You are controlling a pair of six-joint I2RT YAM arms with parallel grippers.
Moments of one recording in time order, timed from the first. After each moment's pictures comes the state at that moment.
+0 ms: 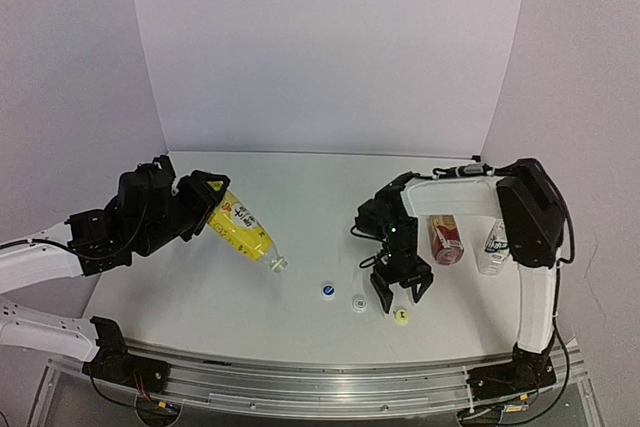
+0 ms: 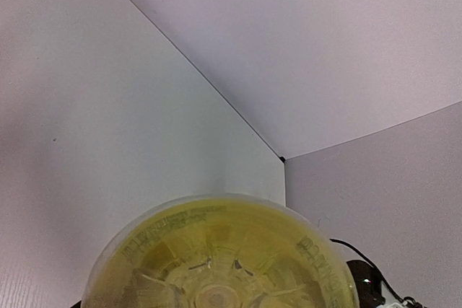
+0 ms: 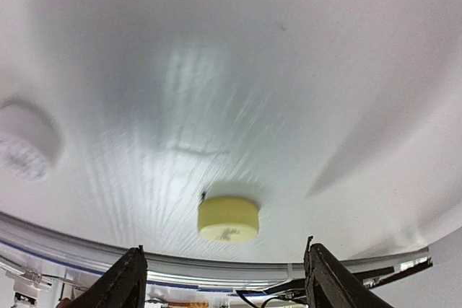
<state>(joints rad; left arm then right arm) -0.92 0.96 0.75 -0.13 -0.47 -1.23 0.79 2.08 1.47 -1.33 -0.17 0.43</state>
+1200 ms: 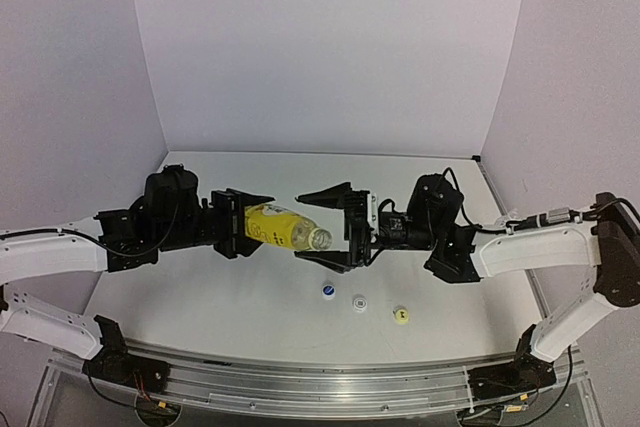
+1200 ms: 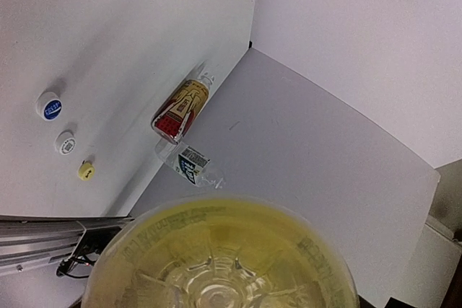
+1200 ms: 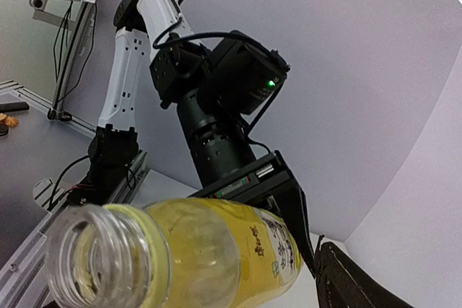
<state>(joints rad) -0.92 1.12 0.75 0.04 0.05 -2.02 0.98 1.53 0.84 0.81 -0.61 -0.40</state>
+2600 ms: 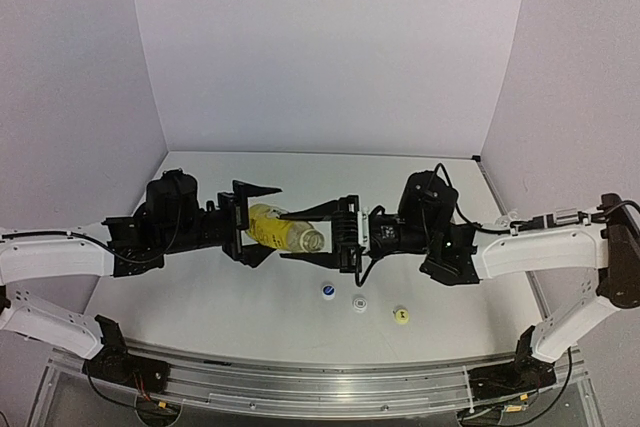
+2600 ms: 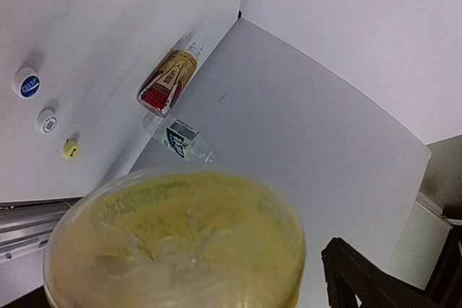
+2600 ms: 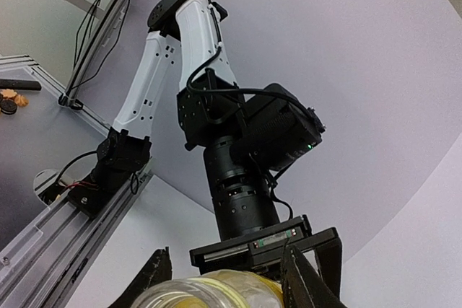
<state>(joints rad) -0.92 1.14 0.70 0.21 0.14 -2.04 1.08 1.51 0.92 0.70 -0.59 -0.58</state>
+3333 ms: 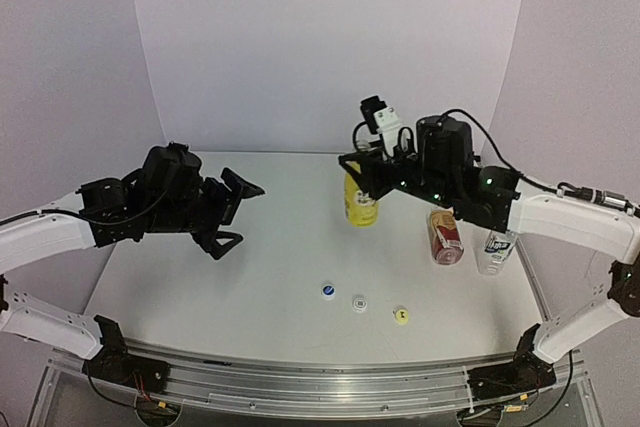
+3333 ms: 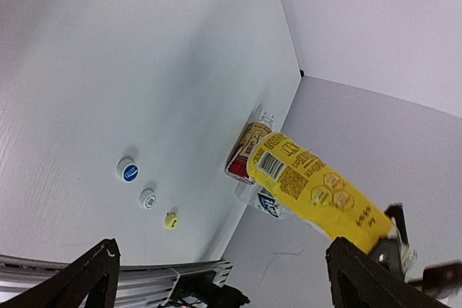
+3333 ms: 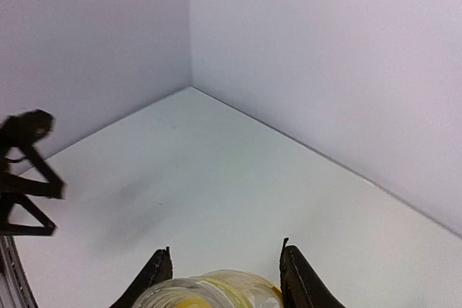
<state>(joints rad) -0.92 1.12 0.96 -0.42 -0.06 -1.65 0.94 1.42 1.17 0.03 0.18 0.00</state>
